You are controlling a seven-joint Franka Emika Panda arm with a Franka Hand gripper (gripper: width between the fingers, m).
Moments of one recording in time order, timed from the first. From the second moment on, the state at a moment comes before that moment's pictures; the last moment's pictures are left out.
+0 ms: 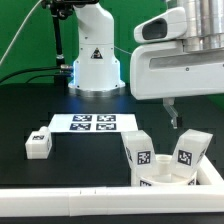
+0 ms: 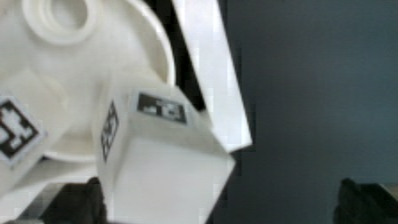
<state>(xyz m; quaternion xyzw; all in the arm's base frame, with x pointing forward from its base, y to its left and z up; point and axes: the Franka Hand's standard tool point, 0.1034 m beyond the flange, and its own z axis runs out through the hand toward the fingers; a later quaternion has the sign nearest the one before) 0.644 0.127 0.110 -0.99 0.13 -0.08 0.06</state>
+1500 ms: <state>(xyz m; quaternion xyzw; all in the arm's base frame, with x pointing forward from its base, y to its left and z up) 0.637 0.111 0.076 -0.93 -0.36 -0.02 -0.02</state>
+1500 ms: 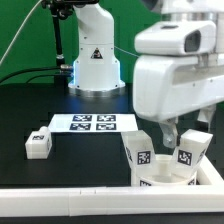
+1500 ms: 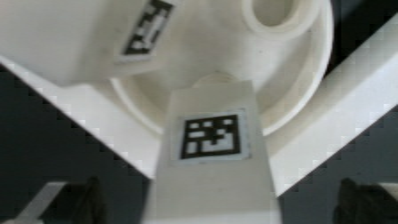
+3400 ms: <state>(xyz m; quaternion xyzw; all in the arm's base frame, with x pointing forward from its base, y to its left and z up) 0.639 0.108 0.067 -0.89 0.44 -0.03 0.06</state>
